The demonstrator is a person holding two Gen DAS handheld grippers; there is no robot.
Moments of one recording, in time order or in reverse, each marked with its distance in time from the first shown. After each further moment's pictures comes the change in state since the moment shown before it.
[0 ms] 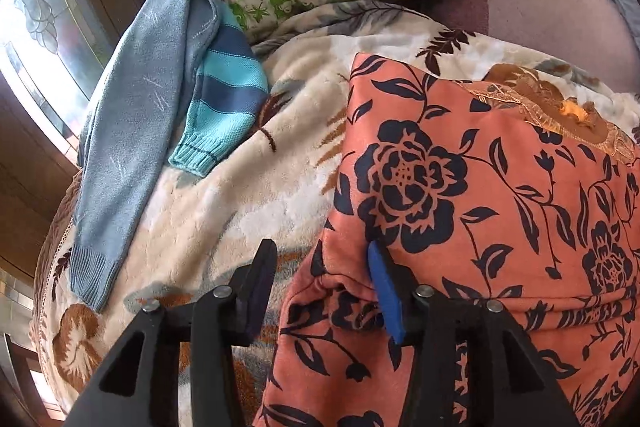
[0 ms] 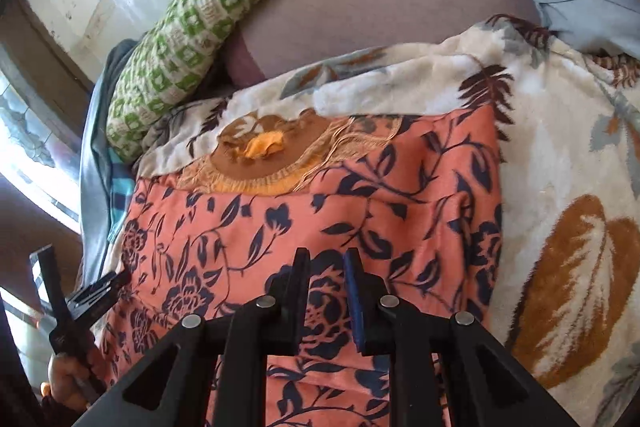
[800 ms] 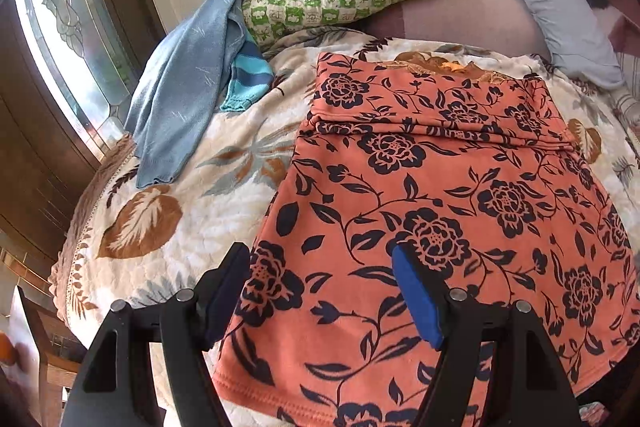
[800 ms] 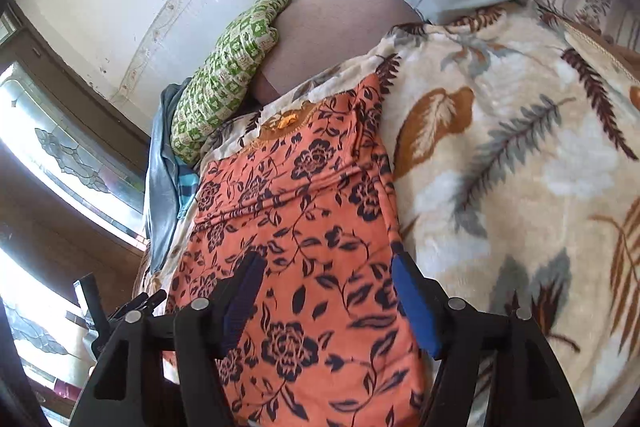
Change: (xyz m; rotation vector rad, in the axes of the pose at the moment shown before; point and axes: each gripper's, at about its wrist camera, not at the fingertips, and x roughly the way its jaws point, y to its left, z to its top) left arm -0.189 0.030 -0.167 0.086 -0.121 -0.107; right arm -0.229 -0.044 -0.207 0.191 -0.173 0.096
